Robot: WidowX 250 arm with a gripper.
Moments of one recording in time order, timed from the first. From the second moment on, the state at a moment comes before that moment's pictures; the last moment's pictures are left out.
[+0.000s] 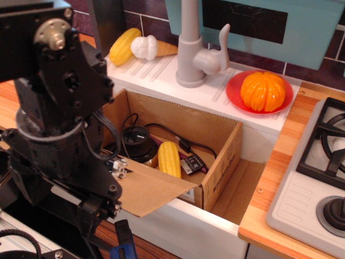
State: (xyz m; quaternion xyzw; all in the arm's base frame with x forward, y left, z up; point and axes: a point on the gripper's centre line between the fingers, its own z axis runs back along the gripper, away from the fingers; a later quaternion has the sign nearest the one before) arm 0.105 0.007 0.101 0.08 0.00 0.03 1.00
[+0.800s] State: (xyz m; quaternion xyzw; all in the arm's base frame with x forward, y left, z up) arm 0.106 0.014 0.075 0.05 -0.01 0.02 1.00
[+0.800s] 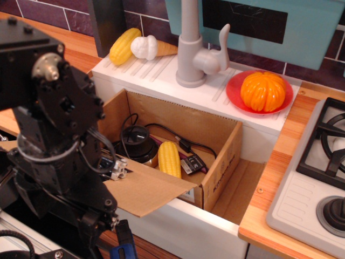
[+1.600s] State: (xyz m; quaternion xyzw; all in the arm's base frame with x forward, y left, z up) arm 0.150 0.022 0.085 0.06 -0.02 -0.01 1.00
